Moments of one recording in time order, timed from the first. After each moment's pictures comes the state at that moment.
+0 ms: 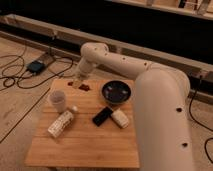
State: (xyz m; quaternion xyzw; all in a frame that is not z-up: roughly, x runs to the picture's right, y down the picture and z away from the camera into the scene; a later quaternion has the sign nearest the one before) arm -0.179 -0.026 0.809 -0.31 -0.26 0.10 0.91
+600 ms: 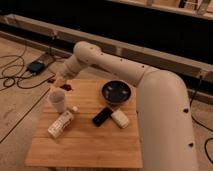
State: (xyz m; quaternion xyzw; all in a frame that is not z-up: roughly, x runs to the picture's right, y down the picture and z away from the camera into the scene) arm -0.265 -0.031 0.754 -0.31 -0.40 0.10 0.86
